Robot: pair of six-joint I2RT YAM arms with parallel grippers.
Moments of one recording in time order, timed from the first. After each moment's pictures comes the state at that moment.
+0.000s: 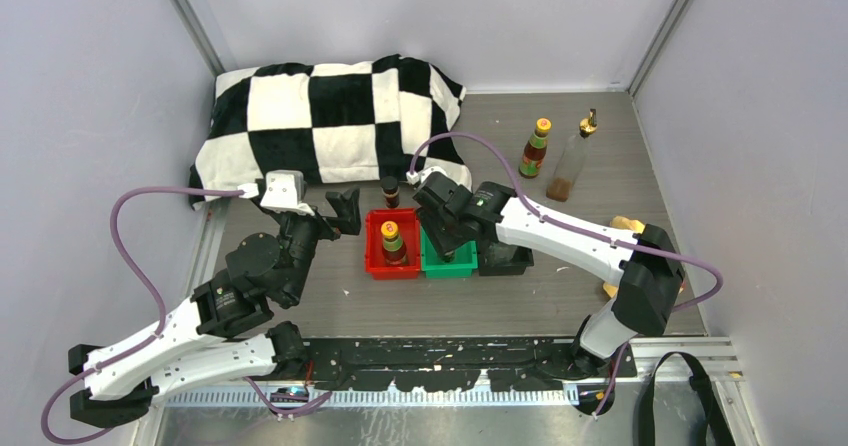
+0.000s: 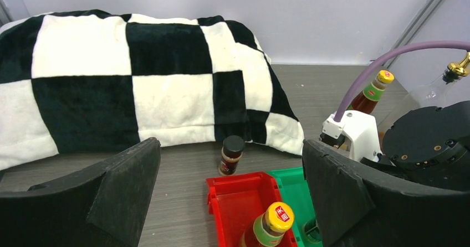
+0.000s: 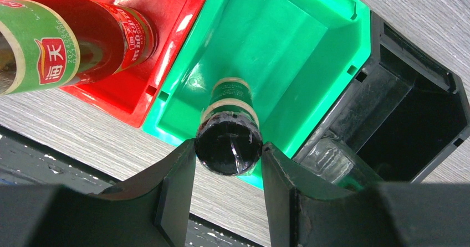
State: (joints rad) left arm -1.14 0.61 0.87 -0.17 -0.96 -0.10; right arm 0.98 1.58 1.34 -0.83 0.24 0.35
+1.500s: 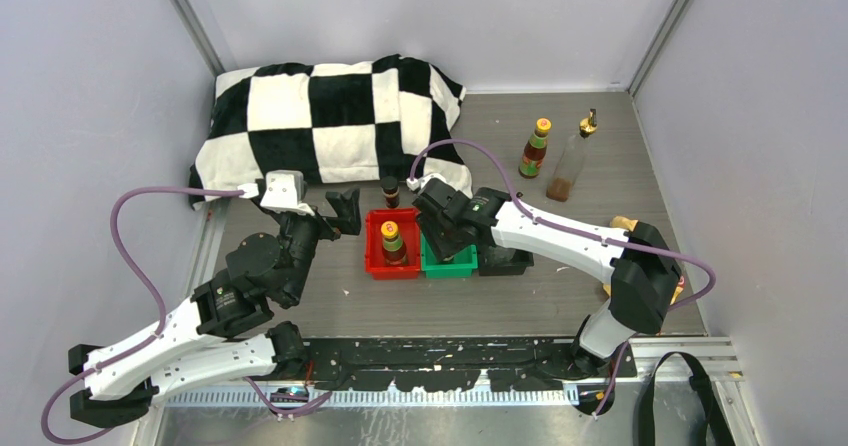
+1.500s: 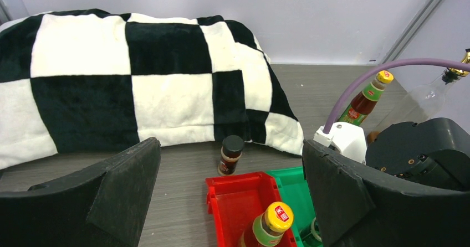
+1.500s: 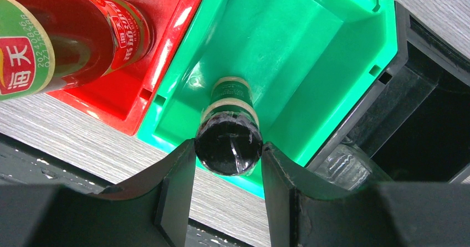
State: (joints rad) left arm -1.14 0.61 0.87 -0.17 -0.96 -0.11; right arm 0.98 1.60 1.28 -0.77 0.22 0.36
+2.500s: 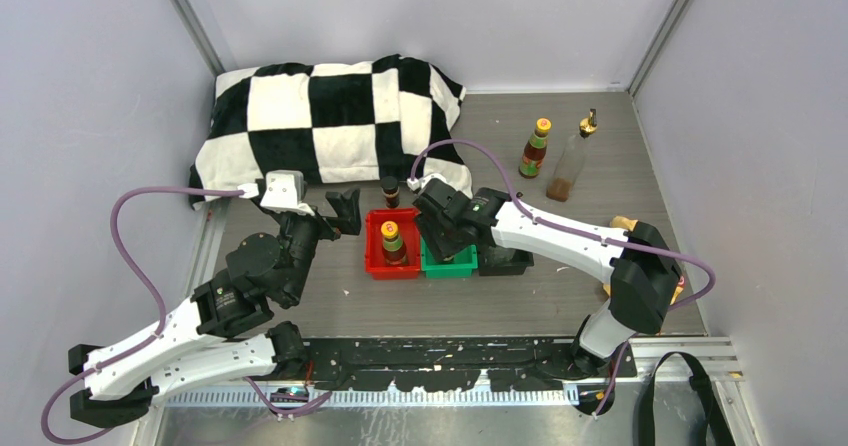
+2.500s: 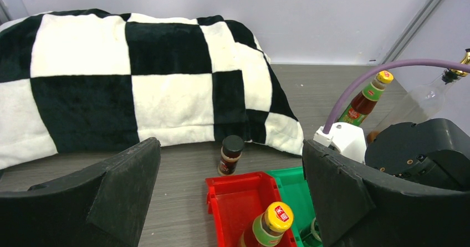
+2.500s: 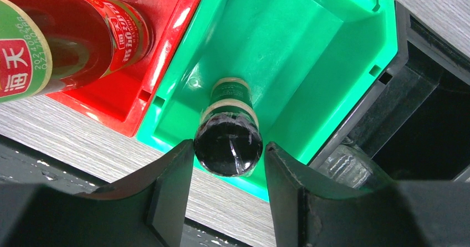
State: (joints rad) left arm -1.14 0.61 0.87 -0.17 -0.96 -0.11; right arm 0.98 1.60 1.28 -0.77 0.22 0.37
